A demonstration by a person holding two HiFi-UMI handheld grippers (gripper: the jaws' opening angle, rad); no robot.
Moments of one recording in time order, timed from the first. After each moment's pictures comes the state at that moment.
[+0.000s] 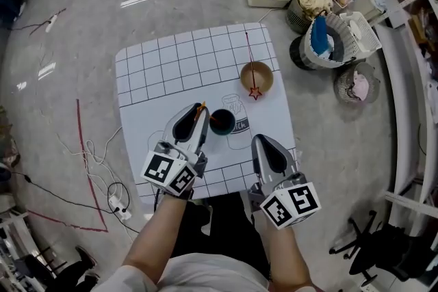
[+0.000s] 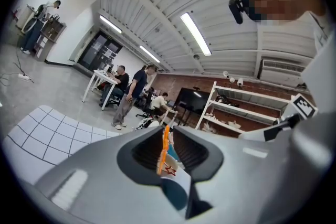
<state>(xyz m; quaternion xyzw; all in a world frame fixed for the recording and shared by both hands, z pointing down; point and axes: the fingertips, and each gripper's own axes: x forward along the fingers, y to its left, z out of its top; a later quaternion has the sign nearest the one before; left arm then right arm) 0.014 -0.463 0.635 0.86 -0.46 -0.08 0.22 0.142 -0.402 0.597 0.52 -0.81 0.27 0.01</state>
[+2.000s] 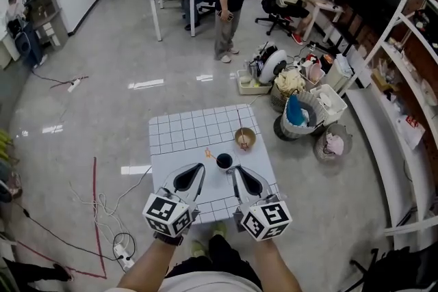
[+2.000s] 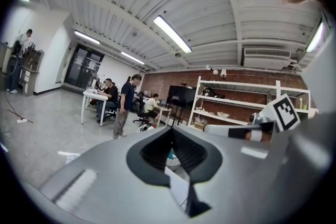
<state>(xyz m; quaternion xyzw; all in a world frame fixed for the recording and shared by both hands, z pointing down) -0.025 -0.316 0.415 0.89 -0.43 0.00 0.14 0.074 -0.307 0.402 0.50 -0.85 0.16 -0.04</state>
